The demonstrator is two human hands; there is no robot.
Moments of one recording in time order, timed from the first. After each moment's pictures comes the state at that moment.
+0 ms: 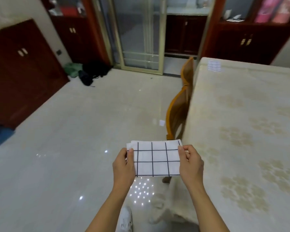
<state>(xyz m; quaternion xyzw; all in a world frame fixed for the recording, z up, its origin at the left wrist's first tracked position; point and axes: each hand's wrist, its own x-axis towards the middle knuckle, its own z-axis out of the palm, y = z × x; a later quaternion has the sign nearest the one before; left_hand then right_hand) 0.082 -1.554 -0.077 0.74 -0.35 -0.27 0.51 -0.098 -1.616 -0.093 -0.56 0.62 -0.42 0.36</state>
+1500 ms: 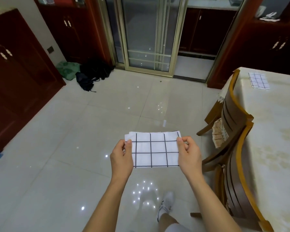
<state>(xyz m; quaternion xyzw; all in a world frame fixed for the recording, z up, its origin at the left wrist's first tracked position) 0.441 -1.830 -0.095 0.73 -0.35 -0.29 0.51 0.250 -1.885 -0.098 -0.57 0.61 -0.41 0.38</state>
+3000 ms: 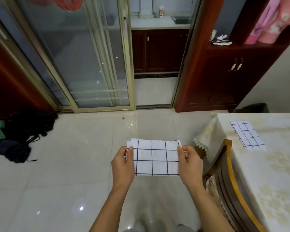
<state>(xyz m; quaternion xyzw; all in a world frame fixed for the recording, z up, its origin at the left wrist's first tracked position) 0.418 -2.496 -0.088 0.65 -0.47 -0.37 0.47 0.225 -2.478 -0.089 -0.46 0.74 -0.43 0.25</state>
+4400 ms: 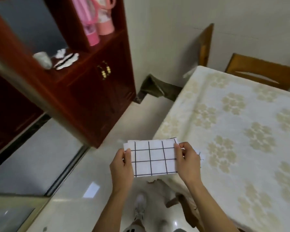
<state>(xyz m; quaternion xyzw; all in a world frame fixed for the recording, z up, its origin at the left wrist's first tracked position) -0.024 -2.871 -0.109 0.39 -0.76 -0.48 0.20 -0.126 -2.709 -0.121 -0.04 0.87 -0.49 0.08</state>
